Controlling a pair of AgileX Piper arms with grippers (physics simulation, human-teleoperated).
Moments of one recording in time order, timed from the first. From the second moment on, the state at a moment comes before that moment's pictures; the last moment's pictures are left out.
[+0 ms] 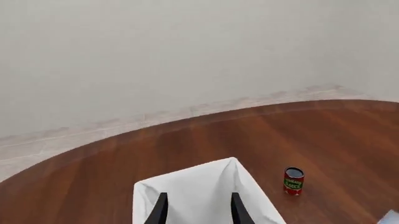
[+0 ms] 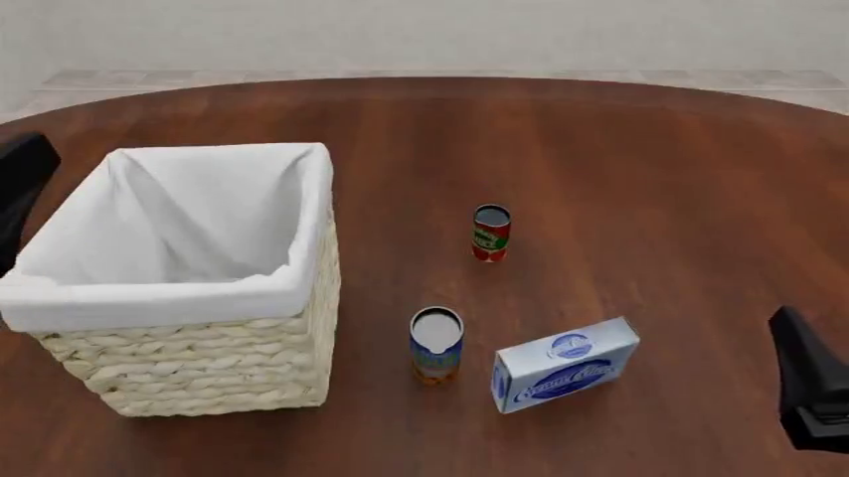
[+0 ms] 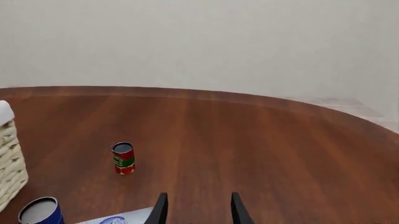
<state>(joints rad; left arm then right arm) -0.24 0.39 -0.51 0.12 0.08 0.00 0.01 -0.01 0.02 -0.04</state>
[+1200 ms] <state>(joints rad) -0.90 0.99 -1.04 0.27 0.23 0.00 0.00 -0.02 0.05 -0.04</state>
